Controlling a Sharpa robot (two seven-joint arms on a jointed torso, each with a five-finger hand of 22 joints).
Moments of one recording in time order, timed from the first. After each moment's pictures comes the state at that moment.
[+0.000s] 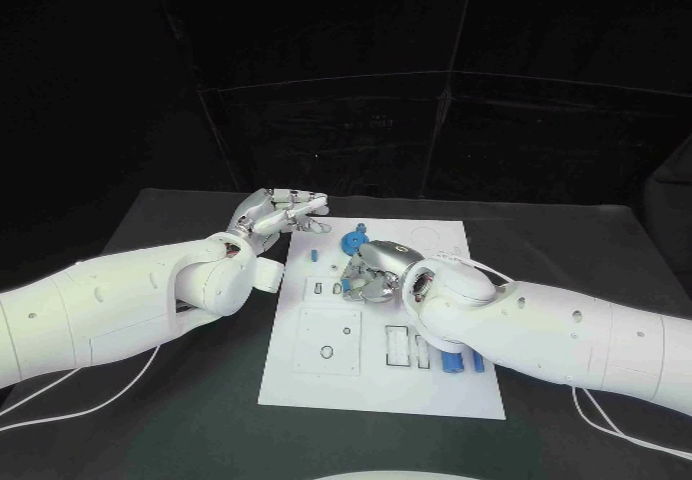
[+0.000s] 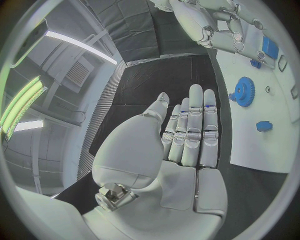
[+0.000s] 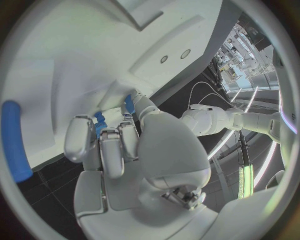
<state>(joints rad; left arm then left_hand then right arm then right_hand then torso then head) 1.24 -0.82 -0.14 1.44 0.03 -0.27 0.50 1.36 0.05 0.04 -0.01 0.05 1.01 0.19 0.08 0.07 1.13 0.13 0.16 0.07 1.25 0.06 0.38 0.40 0.17 1.05 0.18 0.31 0.12 1.14 -0.51 -0.06 1.46 -1.47 -0.30 -0.29 1.38 0.02 0.11 -0.02 0.17 1.04 0.14 0.07 0.07 1.42 0.06 1.36 1.31 1.47 -0.02 1.55 1.31 0.09 1.33 0.09 1.40 1.16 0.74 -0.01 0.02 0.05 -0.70</state>
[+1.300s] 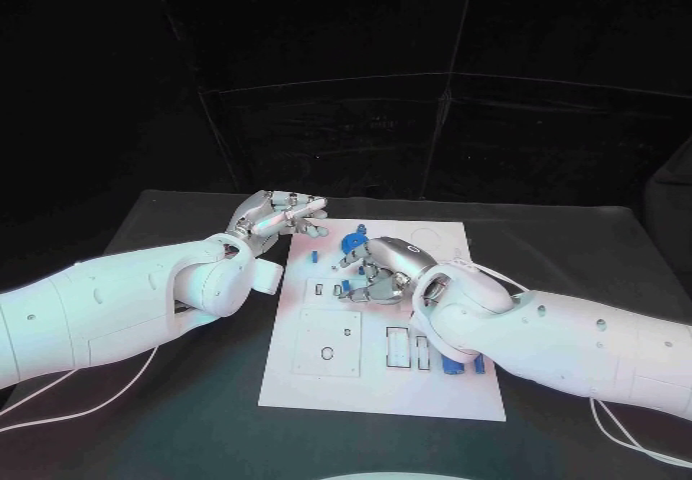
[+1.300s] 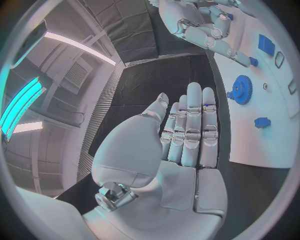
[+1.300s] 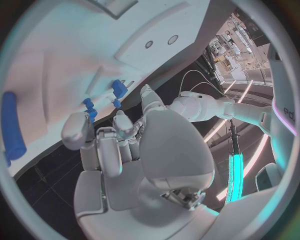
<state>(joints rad) 1.24 -0.83 -0.14 1.44 0.00 -0.27 0.48 1.31 0.05 0.07 -0.01 0.05 1.05 0.17 0.09 0.07 1.23 0.10 0.17 0.07 1.32 0.03 0.43 0.44 0.17 1.11 0.15 0.33 0.13 1.14 -0.60 -0.06 1.55 -1.41 -0.45 -0.17 1.36 -0.10 -0.04 0.17 0.22 0.81 0.19 0.11 0.07 1.24 0.10 1.20 1.15 1.46 0.03 1.51 1.31 0.09 1.25 0.13 1.33 1.03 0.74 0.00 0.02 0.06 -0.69</state>
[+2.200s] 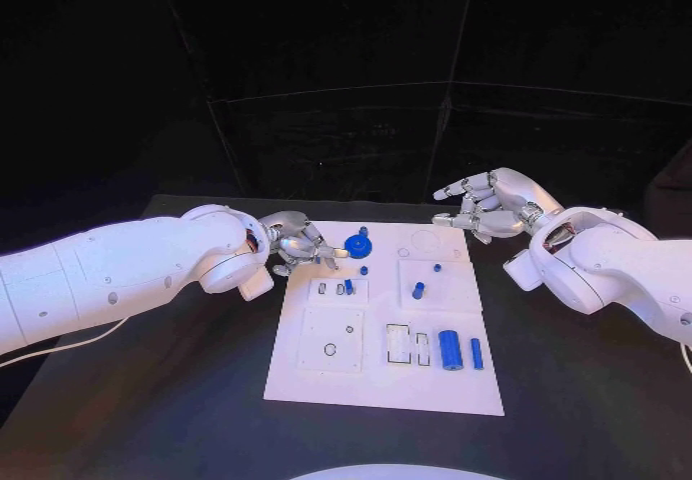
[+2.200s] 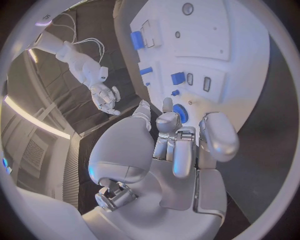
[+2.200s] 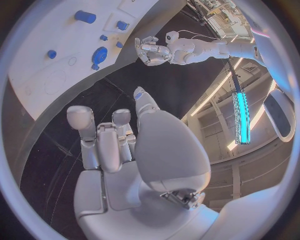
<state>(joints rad) 1.33 -0.80 -0.14 1.46 -0.73 -0.06 -0.26 1.12 0.05 -0.11 0.21 0.06 1.07 0.06 0.37 0.30 1.31 -0.01 1.13 0.98 1.47 -0.07 1.57 1.31 0.09 1.46 0.03 1.27 1.09 1.27 -0.92 -0.03 1.60 -0.82 -0.41 0.09 1.43 -0.05 -0.04 0.15 0.27 0.82 0.17 0.16 0.07 1.14 0.08 1.05 0.95 1.47 0.01 1.41 1.28 0.12 1.18 0.12 1.22 0.86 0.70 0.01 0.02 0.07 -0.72</state>
